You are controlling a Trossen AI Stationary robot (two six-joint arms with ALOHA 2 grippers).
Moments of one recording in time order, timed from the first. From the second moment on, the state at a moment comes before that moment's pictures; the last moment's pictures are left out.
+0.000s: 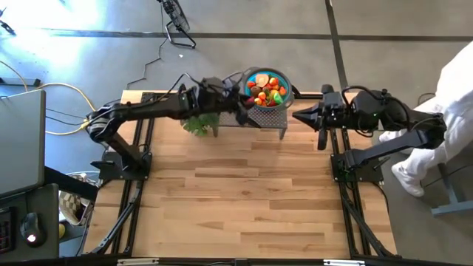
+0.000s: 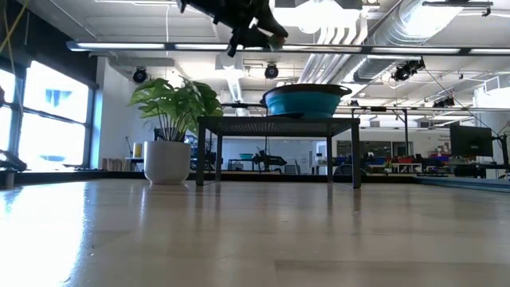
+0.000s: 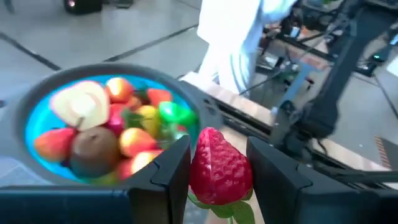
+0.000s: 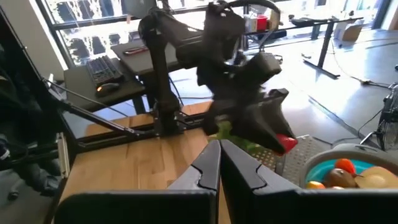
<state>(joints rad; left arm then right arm) 0.29 1.57 1.40 -0.06 -0.07 -0.29 0.08 0.98 1.40 -0.63 0.27 0.18</state>
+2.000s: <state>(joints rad) 0.42 1.79 1.40 0.18 -0.11 0.00 0.08 1.02 1.40 -0.63 0.53 0.13</state>
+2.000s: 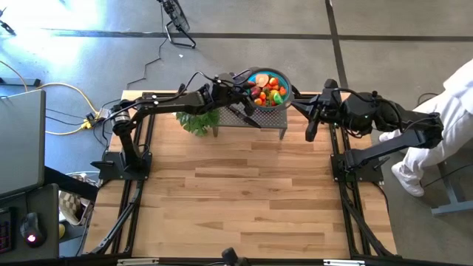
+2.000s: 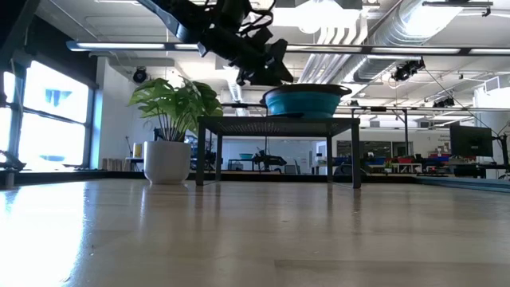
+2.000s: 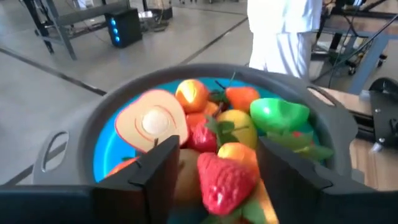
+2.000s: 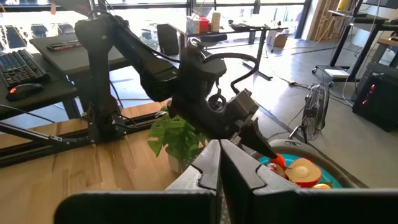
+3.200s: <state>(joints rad) 0.42 1.70 1.51 0.02 -0.07 -0.16 0.08 1.02 1.40 -0.65 0.52 0.18</state>
